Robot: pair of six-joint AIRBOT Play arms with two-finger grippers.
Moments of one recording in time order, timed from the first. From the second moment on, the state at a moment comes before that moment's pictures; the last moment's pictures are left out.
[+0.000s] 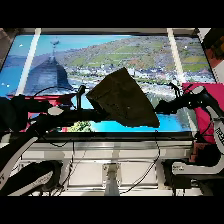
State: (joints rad) left arm -0.40 -1.13 0.58 0.08 -0.81 -0.52; right arm -0.26 -1.49 0.95 -0.95 1.30 1.11
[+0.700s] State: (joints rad) left arm -0.40 -1.13 0.60 0.09 -0.77 -0.55; right arm -0.18 -1.51 0.96 -0.88 1.37 1.09
